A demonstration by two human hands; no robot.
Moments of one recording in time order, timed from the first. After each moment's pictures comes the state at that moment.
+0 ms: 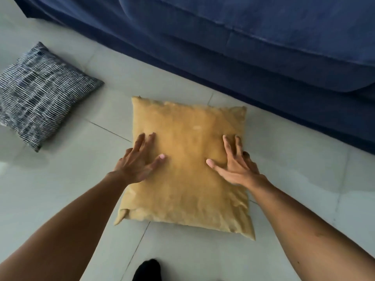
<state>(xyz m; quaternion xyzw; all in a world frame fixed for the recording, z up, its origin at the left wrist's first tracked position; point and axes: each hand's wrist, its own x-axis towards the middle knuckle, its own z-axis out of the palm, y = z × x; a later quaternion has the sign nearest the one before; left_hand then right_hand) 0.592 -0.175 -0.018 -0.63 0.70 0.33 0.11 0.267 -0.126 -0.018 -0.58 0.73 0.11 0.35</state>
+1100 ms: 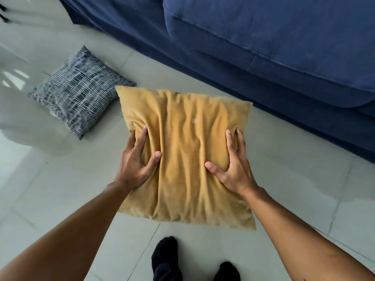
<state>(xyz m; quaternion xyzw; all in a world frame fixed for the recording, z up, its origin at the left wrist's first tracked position) 0.653 -0.117 0.078 -0.63 0.69 0.27 -0.24 0.342 -0.094 0.074 -0.63 0.66 -0.23 0.35</state>
